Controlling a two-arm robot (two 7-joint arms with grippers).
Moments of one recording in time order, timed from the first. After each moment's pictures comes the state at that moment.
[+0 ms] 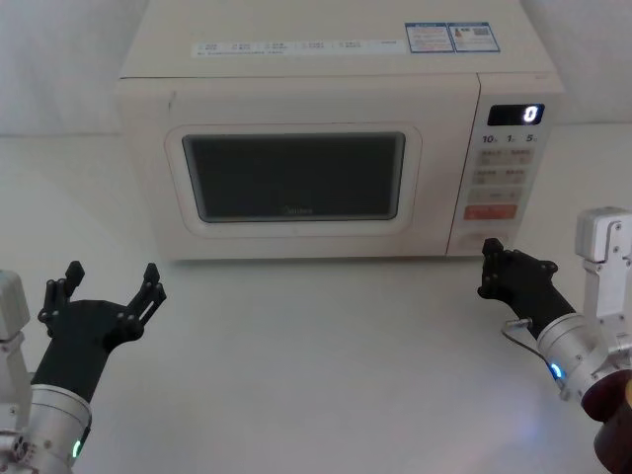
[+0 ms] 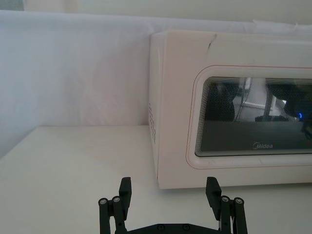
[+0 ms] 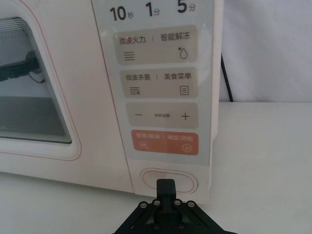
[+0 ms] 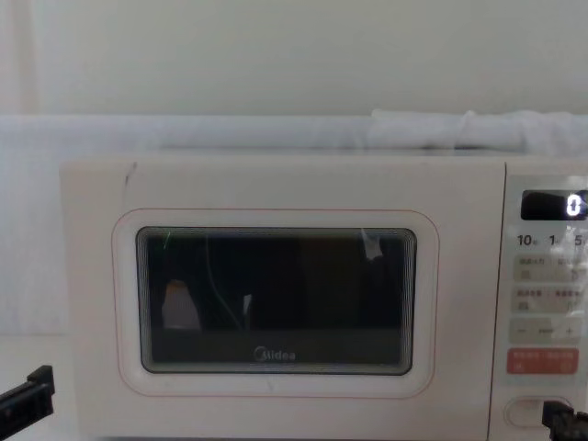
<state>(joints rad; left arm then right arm) 0.27 0.24 0.04 -1.85 -0.25 -0.02 -0.02 0.09 0.13 -0.13 -1.38 0.23 -0.05 0.19</state>
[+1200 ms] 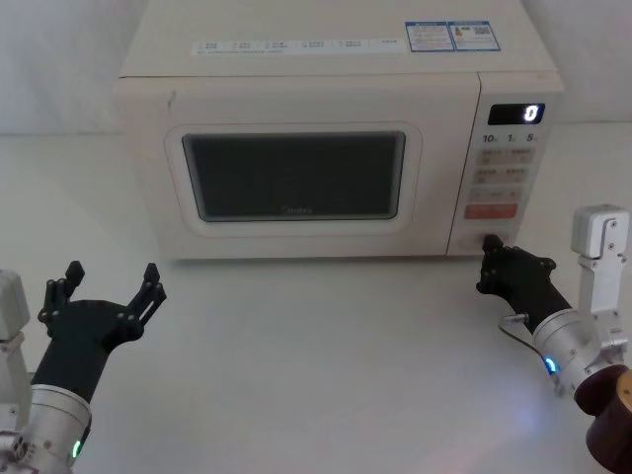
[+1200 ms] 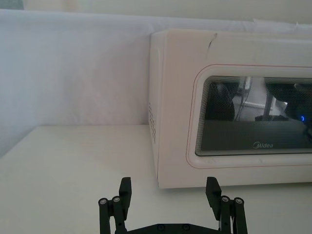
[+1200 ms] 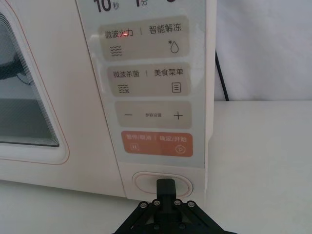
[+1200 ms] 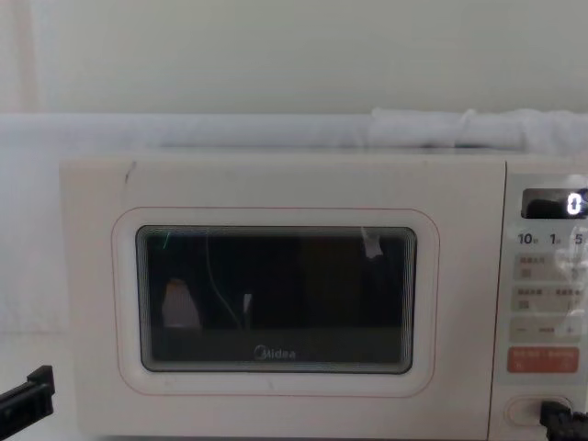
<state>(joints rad) 0.27 0.24 0.04 -1.85 -0.25 -0.02 -0.02 0.12 0.11 -0.13 -1.33 0.22 -0.07 0.18</state>
